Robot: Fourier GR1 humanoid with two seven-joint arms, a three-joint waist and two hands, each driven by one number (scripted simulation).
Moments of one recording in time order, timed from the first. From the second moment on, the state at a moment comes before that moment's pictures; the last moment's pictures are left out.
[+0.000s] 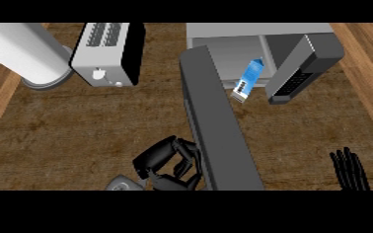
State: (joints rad) left arm -0.14 0.00 -0.43 -1.31 -0.24 -0.39 -0.33; right arm 0.26 -0.20 -0.26 -1.18 -0.07 0.39 -0.82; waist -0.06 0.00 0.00
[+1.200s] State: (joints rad) left arm -0.51 0.03 -0.98 -1.11 0.20 0.37 -0.20; right arm 0.42 -0.30 -0.08 -1.86 -0.39 0.57 -0.45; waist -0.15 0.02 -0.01
